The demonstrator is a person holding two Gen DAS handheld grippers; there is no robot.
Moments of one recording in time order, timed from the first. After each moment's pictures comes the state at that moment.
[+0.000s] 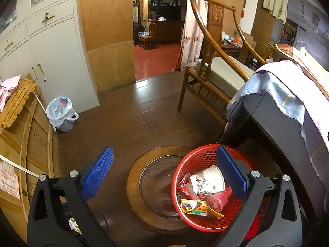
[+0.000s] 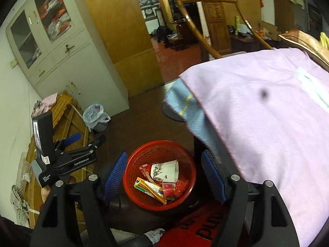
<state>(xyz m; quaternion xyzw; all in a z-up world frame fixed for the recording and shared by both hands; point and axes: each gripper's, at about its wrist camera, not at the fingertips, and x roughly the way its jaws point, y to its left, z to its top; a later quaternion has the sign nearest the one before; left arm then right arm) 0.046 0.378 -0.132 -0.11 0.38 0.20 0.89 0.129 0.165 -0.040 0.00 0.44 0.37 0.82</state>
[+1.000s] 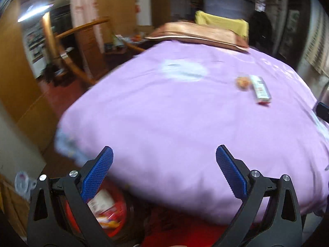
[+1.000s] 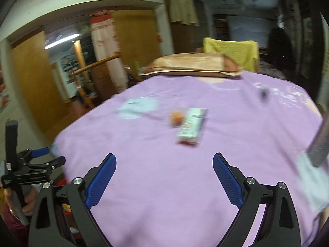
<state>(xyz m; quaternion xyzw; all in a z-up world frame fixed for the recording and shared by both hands) 0.145 0.040 -0.035 0.05 0.39 -0.08 0.92 0.104 -0.235 -0.016 0.10 0.33 0.07 0.94</state>
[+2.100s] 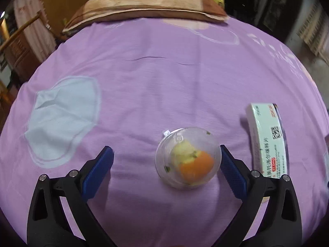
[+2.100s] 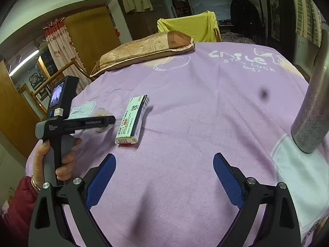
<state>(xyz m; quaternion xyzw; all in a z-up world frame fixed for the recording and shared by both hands) 0.373 -0.158 -0.103 0.07 0.48 -0.15 0.86 0.152 -0.336 -0.079 0.18 0.39 -0.02 0.90</state>
